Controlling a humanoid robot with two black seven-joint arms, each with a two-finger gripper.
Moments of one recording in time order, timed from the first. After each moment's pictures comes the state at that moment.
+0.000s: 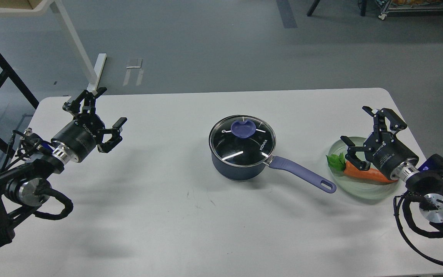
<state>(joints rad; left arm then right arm) -0.60 0.59 -0.41 -0.94 0.03 -0.40 -0.49 0.58 -0.69 0.28 1.04 0.13 0.31 0.49</state>
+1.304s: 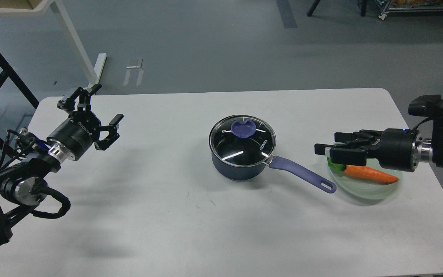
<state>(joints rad) -0.59 0.61 -0.44 -0.96 0.01 -0.39 -0.49 1.16 -1.00 -0.17 1.47 -1.43 0.08 0.49</state>
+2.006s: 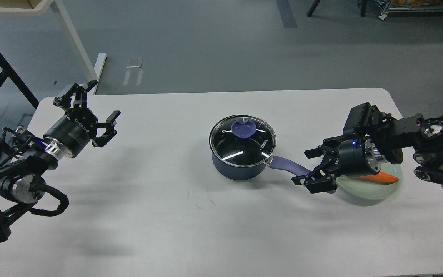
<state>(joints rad) -0.59 0.62 -0.46 -0.96 0.01 -0.39 -0.49 1.43 -0.68 -0.64 1.32 -1.55 -0.06 0.49</state>
